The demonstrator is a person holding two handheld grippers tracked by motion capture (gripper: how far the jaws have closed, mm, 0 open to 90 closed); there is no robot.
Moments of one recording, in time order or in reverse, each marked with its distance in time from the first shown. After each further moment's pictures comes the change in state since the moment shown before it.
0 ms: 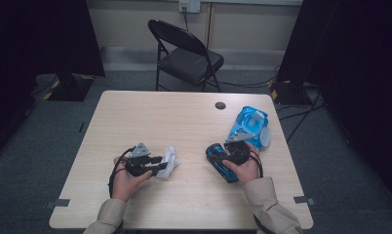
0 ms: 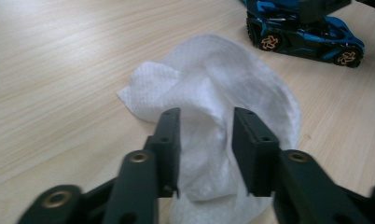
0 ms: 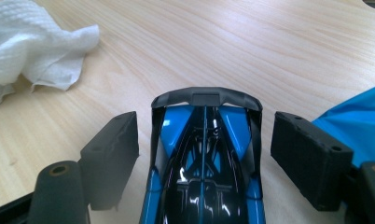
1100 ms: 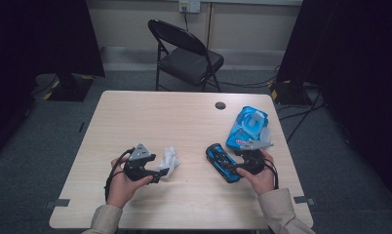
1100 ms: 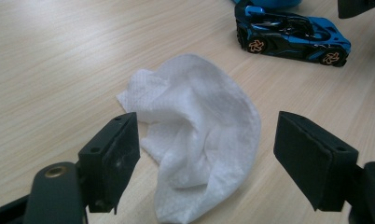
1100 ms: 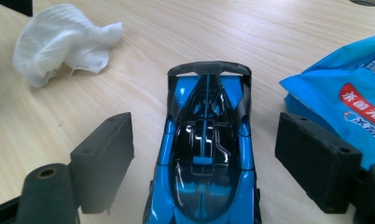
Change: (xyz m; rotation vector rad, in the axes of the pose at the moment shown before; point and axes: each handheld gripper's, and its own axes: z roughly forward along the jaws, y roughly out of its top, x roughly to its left) left arm -0.021 0.012 -0.023 0.018 0.025 0.011; right arm -0.003 -0.024 -0.044 -0.051 0.049 0.017
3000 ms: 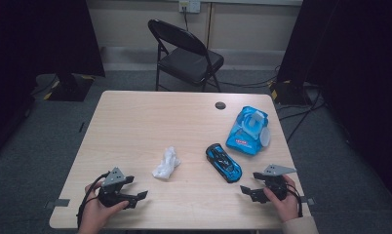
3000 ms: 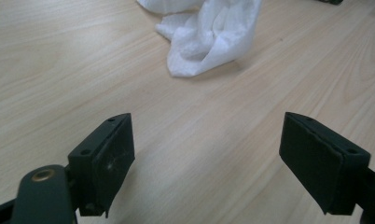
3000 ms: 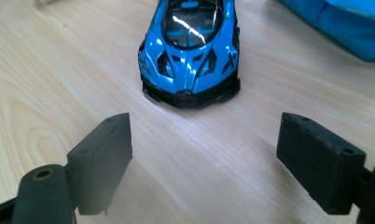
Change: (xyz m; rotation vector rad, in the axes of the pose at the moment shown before) left arm 0.003 -0.079 -0.051 0.044 0.014 -0.061; right arm -0.009 -0.080 -0.050 0.062 0.005 0.025
